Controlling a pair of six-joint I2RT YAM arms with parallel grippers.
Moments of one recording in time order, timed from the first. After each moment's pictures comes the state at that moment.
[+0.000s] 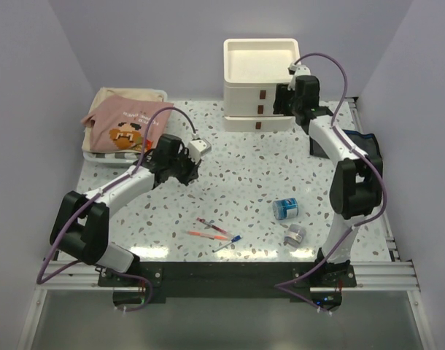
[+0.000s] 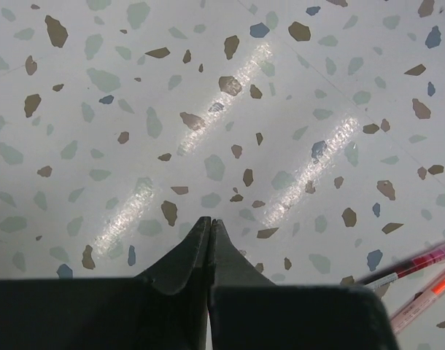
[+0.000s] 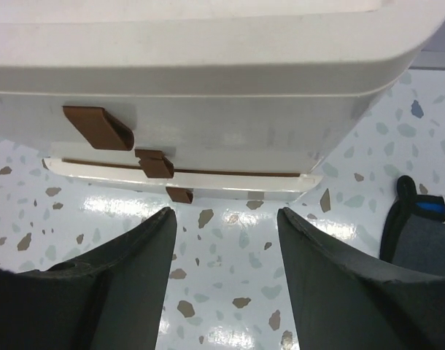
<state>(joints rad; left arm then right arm) -0.42 1.48 0.91 -0.24 0.34 0.27 0.19 1.88 1.61 -0.20 0.04 0.14</state>
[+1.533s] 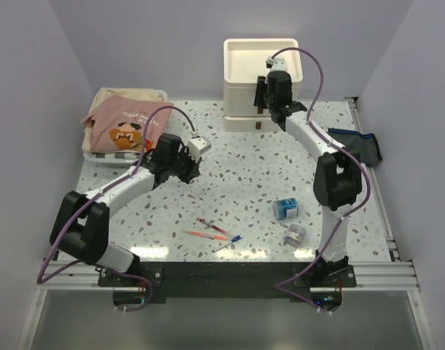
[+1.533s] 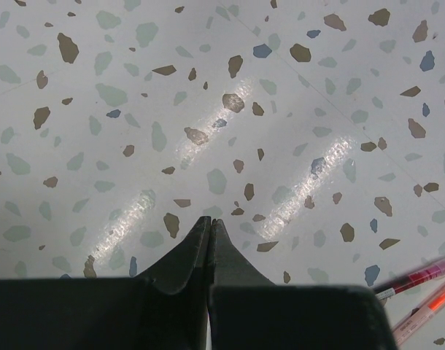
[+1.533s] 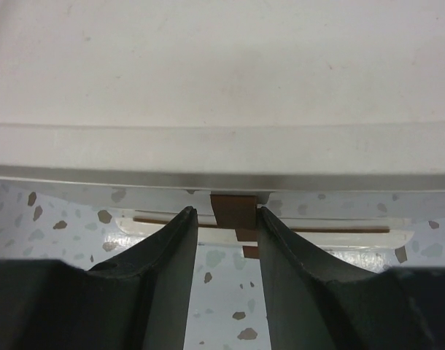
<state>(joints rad) -0.42 1.48 0.91 -0.19 0.34 0.24 0.34 2.05 1.81 -0.13 0.19 0.24</state>
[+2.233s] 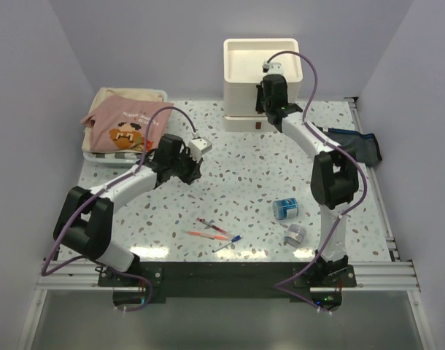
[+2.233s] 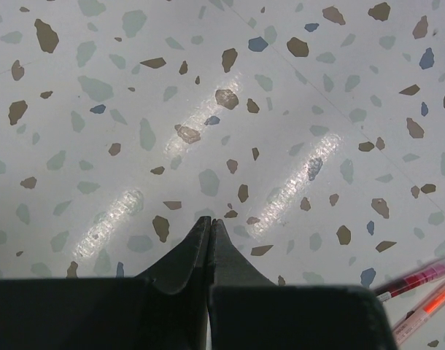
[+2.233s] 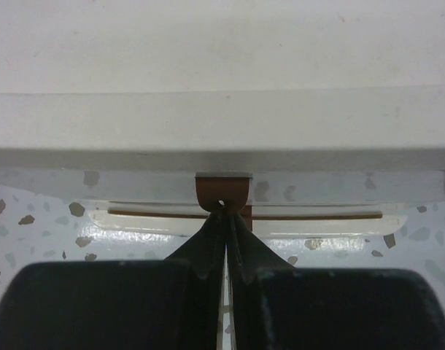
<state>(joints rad) -0.42 1.52 0.91 -0.18 0.36 0.22 0.35 2.09 1.81 -0.16 0.26 0.21</state>
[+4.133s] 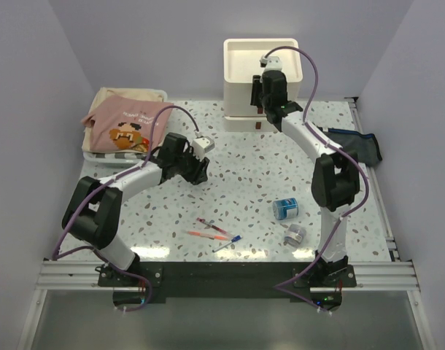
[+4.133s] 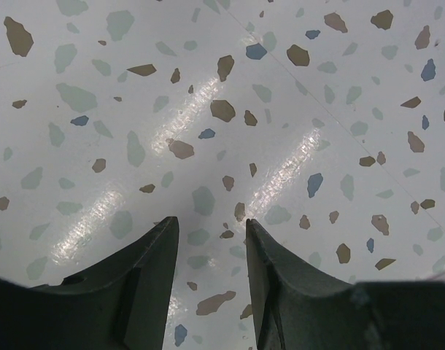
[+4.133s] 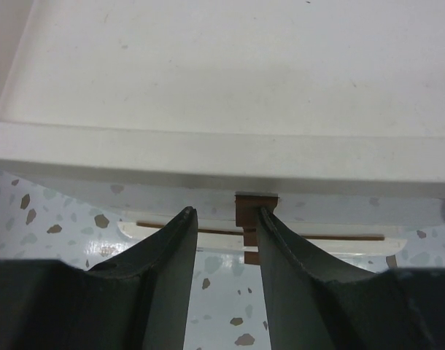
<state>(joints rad) -0.42 1.62 0.95 -0.15 0.39 0.18 0.37 2.06 1.83 -0.12 0.25 0.18</state>
